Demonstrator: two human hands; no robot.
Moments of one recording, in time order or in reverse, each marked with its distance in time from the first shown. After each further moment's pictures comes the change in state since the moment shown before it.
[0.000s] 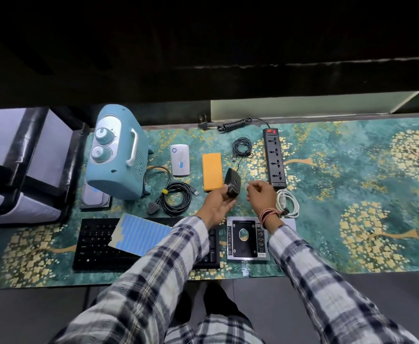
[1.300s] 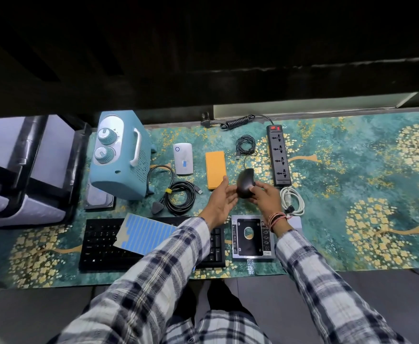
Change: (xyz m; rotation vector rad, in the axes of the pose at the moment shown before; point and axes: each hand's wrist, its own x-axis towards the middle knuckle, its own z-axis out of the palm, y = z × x) left_hand -0.005 0.003 -0.004 0.105 -0.097 0.059; right_hand -0.004 0.013 -0.002 0.234 -0.089 0.106
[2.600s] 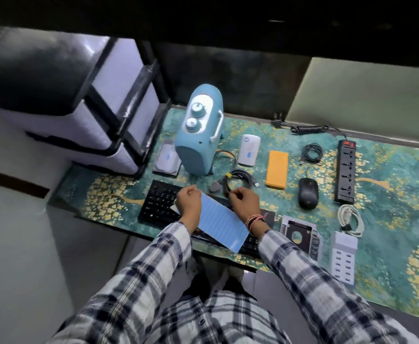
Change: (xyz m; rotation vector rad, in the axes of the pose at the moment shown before) left_hand -0.092 0.003 -0.210 0.069 0.878 0.331; right_hand -0.106 0.006 0.176 -0.581 -0.350 -0.372
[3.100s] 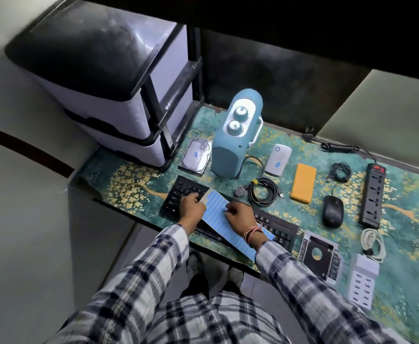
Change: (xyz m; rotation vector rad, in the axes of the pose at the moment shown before) left_hand 0.047 -0.024 -0.074 0.321 -0.172 -0.011; right_hand -0.018 -0.027 0.072 -0.311 -0.258 -0.123
